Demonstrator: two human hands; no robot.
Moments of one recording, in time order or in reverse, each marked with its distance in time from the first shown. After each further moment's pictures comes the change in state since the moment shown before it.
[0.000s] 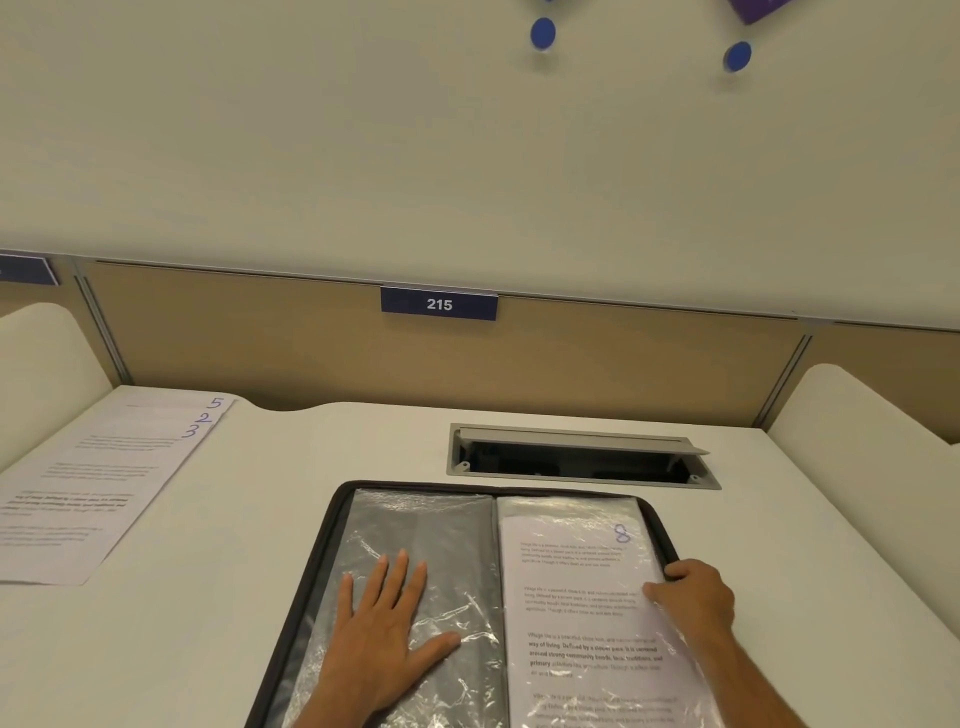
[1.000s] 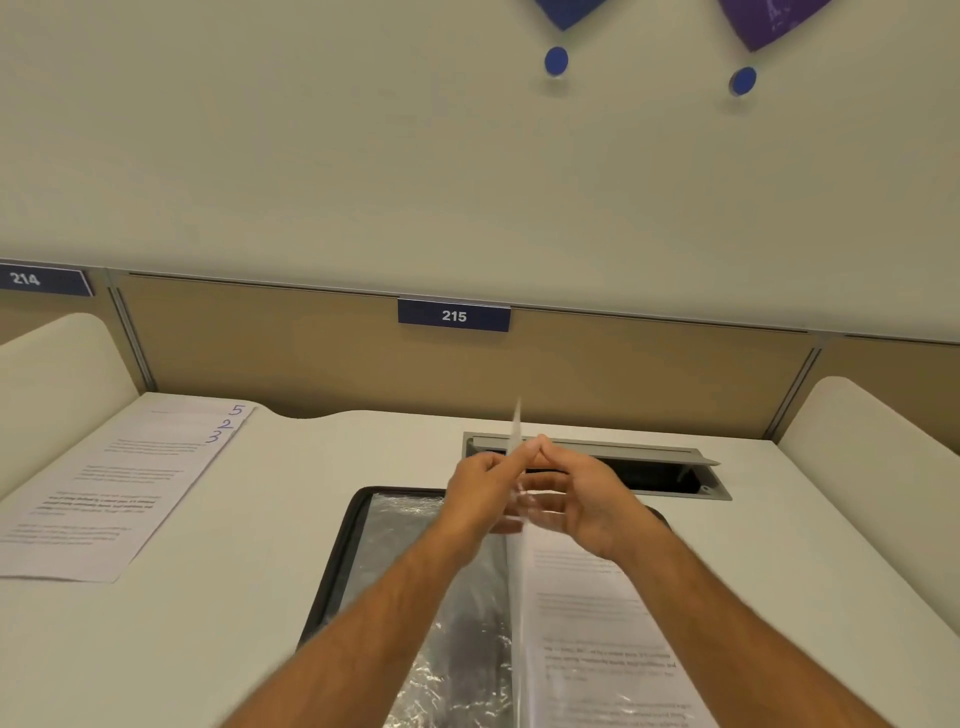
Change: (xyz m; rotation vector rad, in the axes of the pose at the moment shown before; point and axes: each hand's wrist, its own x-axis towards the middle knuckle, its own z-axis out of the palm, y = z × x) left_hand 0.036 0.116 -0.183 -1.368 0.012 -0.167; right_hand -0.097 -0.185 -0.028 0.806 -0.741 -0.112
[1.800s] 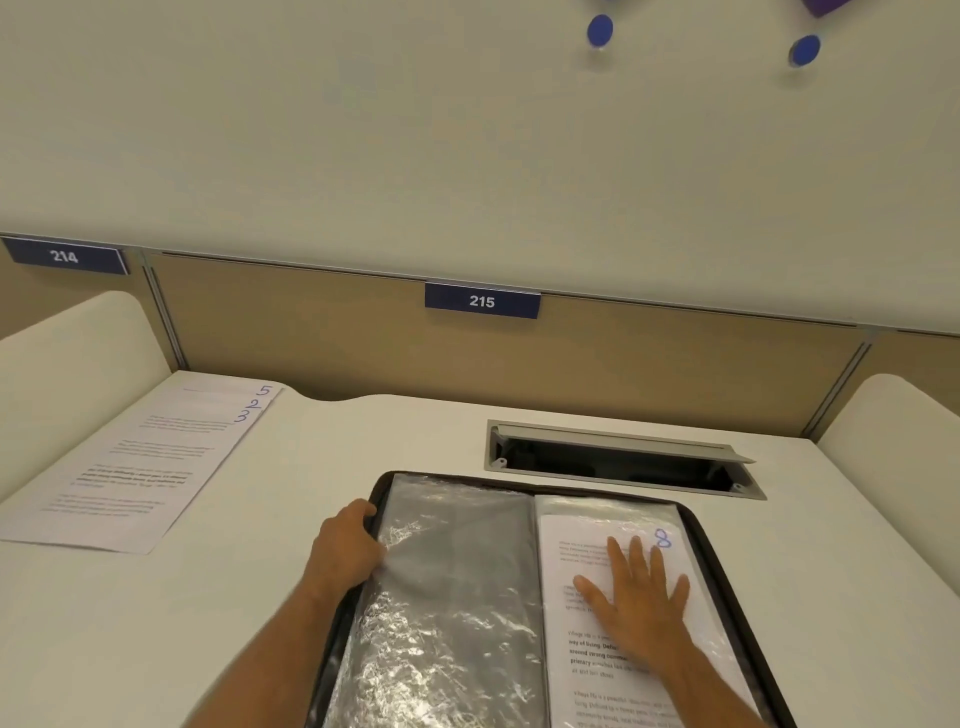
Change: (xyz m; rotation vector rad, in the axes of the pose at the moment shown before) left_hand 0.029 -0.124 -0.166 0.755 0.329 -0.141; right_hand 0.043 0.161 -0.081 -1.499 0.245 0.039
